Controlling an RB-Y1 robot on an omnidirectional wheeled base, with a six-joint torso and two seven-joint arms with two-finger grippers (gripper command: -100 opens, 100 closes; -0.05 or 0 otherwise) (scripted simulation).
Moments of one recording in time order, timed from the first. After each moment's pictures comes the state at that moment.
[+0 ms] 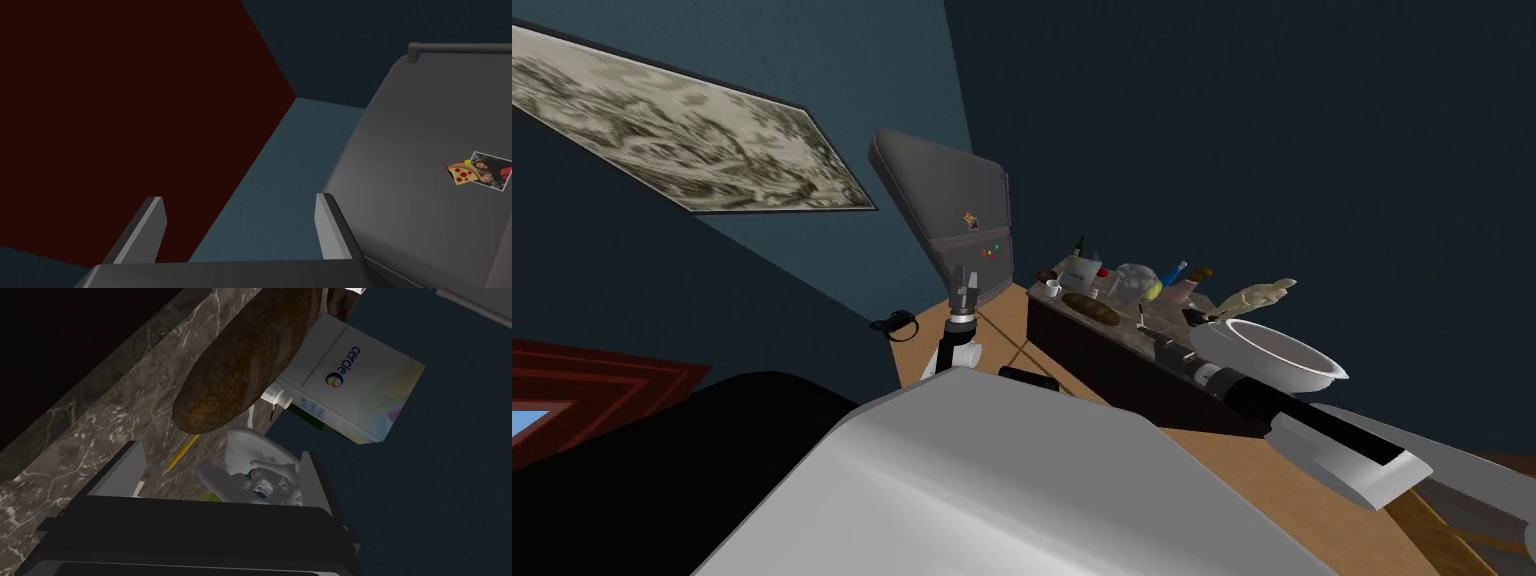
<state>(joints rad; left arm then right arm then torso) 0.47 0.01 -0.07 -2.21 0.02 -0.60 -0.12 0.49 -1.65 0.37 -1.75 -0.77 -0.43 -0.21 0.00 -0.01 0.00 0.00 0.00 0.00</state>
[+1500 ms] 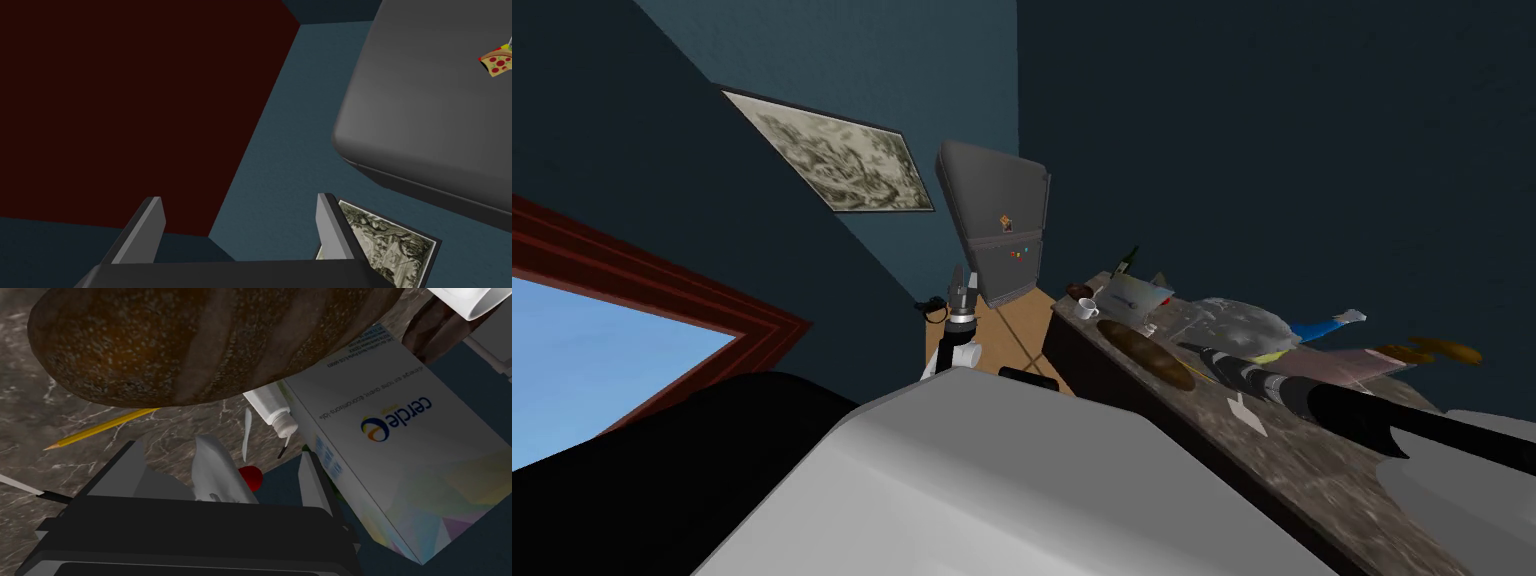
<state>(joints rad) 0.47 0.01 -0.07 -2.21 0.02 -0.60 -0.12 0.54 -2.01 0.52 -1.64 -0.89 -0.34 -0.27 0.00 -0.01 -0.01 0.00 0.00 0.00</state>
